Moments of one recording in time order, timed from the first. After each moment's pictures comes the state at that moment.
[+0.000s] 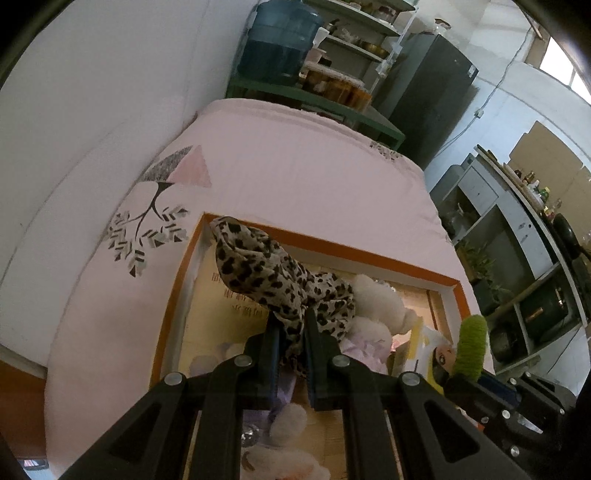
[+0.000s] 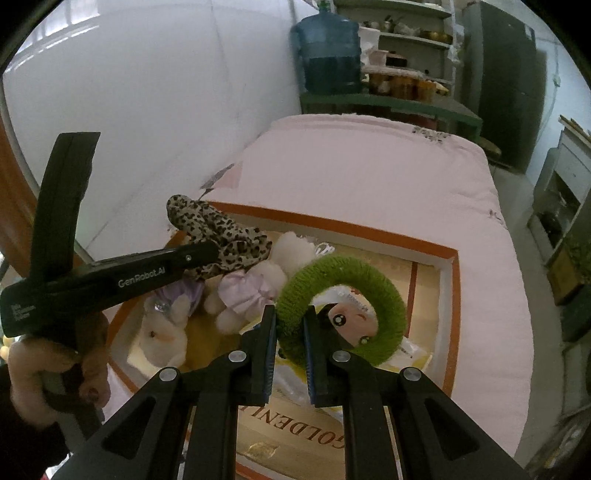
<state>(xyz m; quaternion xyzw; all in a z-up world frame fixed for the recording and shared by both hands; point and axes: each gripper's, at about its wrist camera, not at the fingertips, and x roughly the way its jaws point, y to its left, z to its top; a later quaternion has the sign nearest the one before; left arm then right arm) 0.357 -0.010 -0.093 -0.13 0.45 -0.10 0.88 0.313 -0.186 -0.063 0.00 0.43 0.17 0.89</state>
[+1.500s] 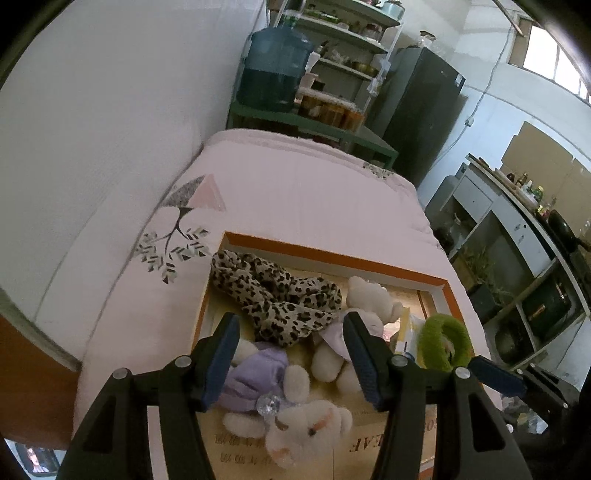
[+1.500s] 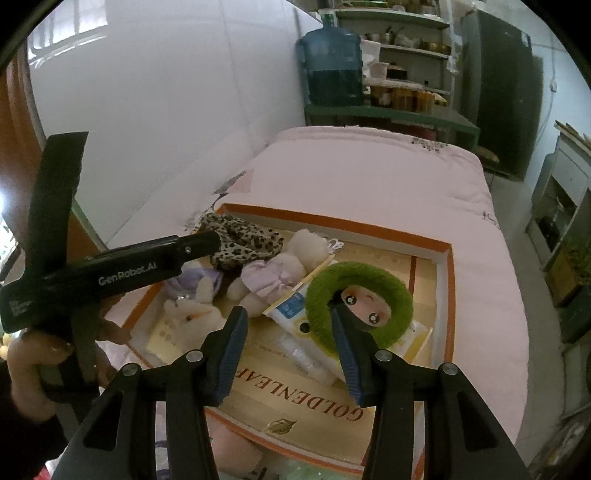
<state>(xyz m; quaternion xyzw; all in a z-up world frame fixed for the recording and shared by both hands) 0.317 0.003 -0.065 -0.11 0.40 -0.09 0.91 0.281 -0.183 -0.053 0.00 0.40 0.17 0.90</state>
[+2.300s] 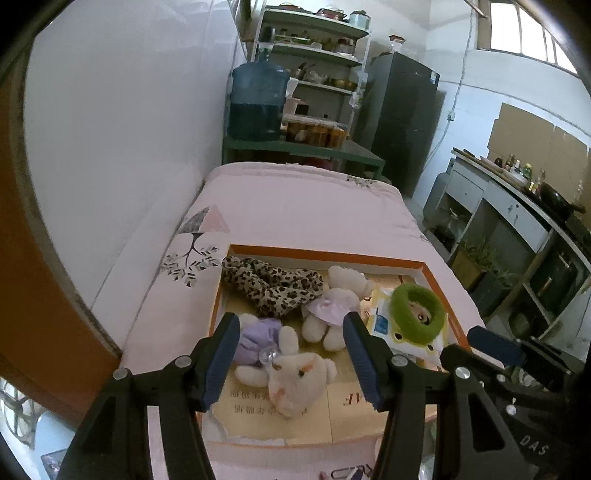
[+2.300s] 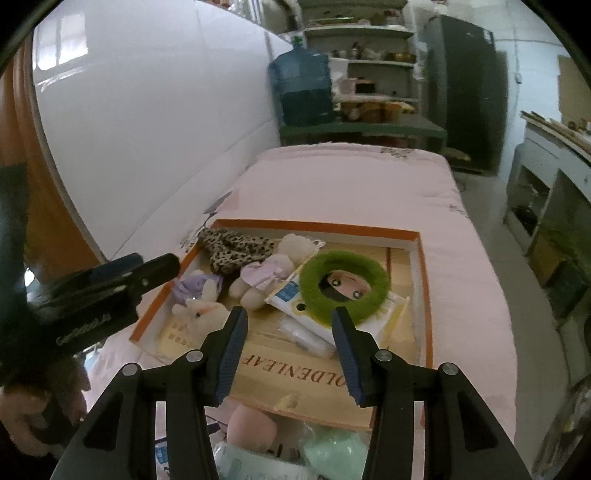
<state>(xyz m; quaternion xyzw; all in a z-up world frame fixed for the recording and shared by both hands) 0.246 -0.010 -0.033 -0.04 0.35 -0.09 0.93 0.232 -0.190 -0.041 0.04 0.37 0.12 0.92</state>
